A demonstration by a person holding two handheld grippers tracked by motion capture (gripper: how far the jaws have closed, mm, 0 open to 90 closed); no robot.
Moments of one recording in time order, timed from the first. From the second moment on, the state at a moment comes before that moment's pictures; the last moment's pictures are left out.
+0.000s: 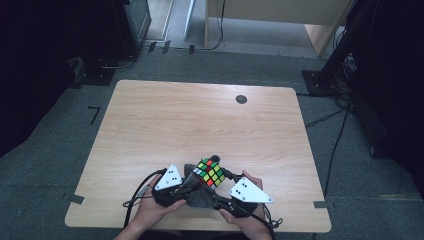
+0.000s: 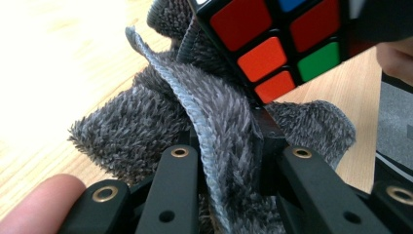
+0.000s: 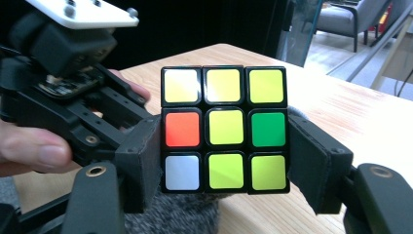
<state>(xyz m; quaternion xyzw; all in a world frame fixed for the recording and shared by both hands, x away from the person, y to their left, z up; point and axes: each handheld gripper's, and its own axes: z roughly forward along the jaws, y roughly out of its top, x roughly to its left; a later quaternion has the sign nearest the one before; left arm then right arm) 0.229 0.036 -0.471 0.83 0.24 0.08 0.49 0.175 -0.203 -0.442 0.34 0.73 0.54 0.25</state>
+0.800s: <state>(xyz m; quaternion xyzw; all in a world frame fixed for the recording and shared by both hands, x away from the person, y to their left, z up) 0.238 0.061 -0.462 0.78 0.25 0.02 0.58 0.177 -0.208 -0.442 0.35 0.72 0.54 0.25</state>
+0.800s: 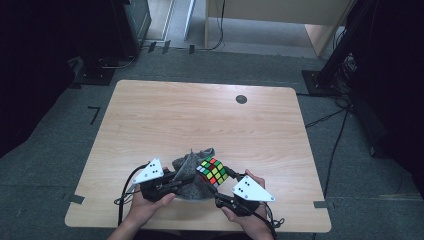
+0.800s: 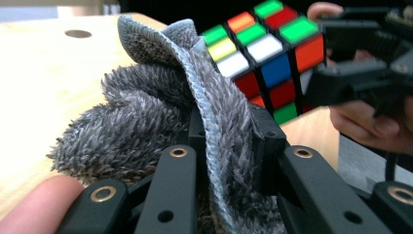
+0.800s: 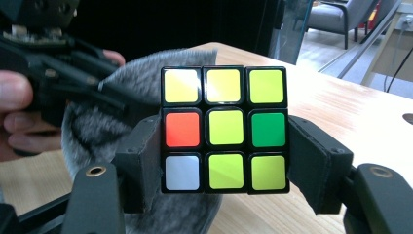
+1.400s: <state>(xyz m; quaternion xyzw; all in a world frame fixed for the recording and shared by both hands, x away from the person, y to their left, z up) 0.214 0.040 -0.463 0.81 0.15 0.10 0.55 0.178 -0.214 -0.441 0.38 0.70 0.55 0.27</state>
